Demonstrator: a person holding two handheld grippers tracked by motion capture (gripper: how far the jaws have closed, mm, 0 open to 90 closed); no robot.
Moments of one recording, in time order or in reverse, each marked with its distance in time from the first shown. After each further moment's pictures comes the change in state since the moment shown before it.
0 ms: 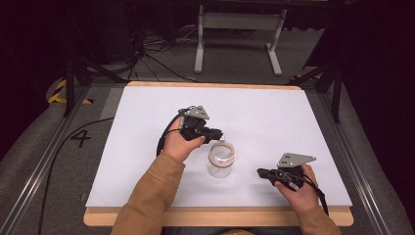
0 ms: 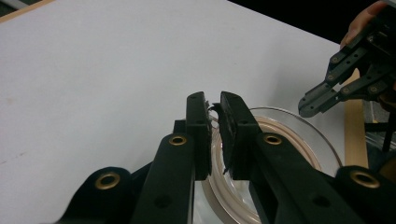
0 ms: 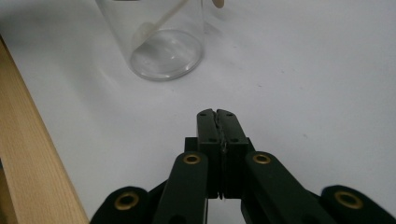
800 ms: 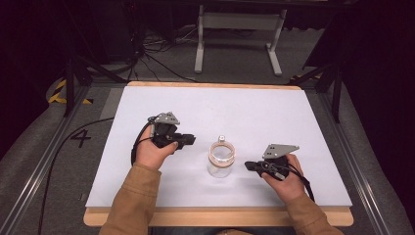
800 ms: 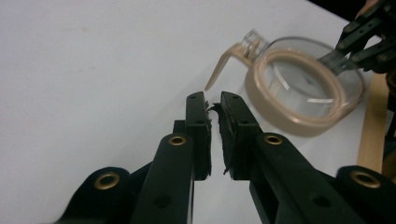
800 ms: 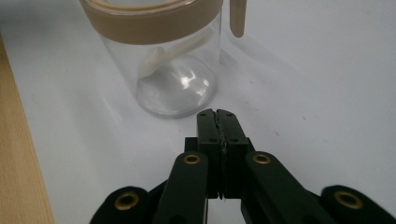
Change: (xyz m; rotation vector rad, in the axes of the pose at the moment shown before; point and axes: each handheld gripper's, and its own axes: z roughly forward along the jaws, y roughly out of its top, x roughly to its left) left arm 0.010 -0.039 -0.055 0.004 0.083 -0.119; right arm -0.001 0.028 0.026 -0.001 0.047 -0.056
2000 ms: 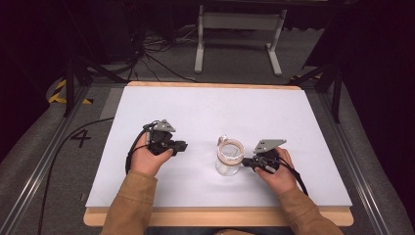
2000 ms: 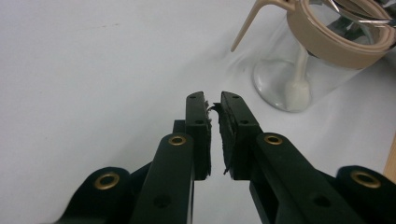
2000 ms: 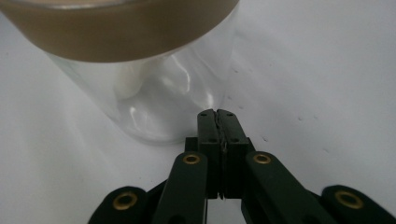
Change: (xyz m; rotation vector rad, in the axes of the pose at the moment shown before) left arm 0.002 -0.033 -0.010 0.104 0.125 -0.045; right arm -0.017 0.005 0.036 0.096 -0.018 -0.016
